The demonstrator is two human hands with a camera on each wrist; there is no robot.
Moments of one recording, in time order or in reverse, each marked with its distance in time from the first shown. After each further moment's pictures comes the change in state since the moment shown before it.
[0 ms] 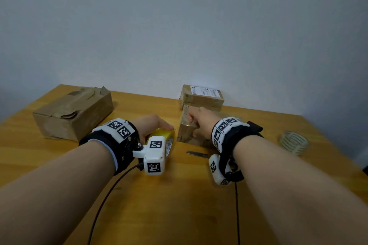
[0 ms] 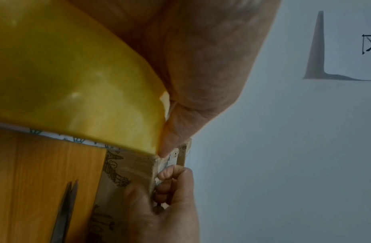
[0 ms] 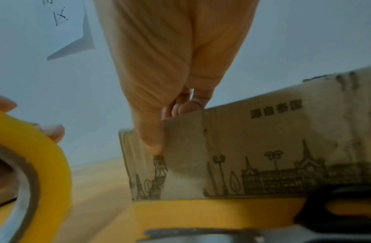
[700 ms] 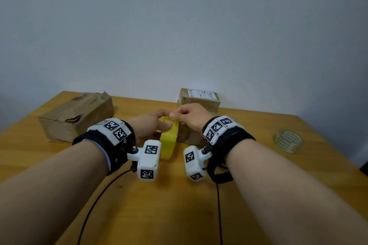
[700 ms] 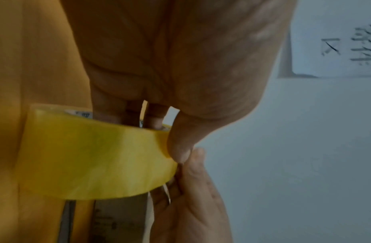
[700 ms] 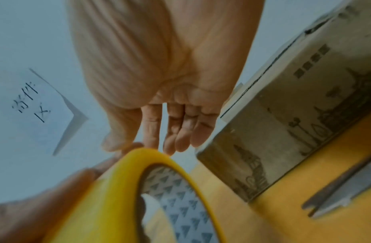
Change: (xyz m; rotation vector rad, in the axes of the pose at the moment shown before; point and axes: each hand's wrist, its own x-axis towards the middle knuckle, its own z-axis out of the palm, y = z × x) left_hand -0.035 0.004 0.006 -0.048 -0.079 0.224; right_hand -0.013 -0.038 -0.008 0.842 0.116 0.102
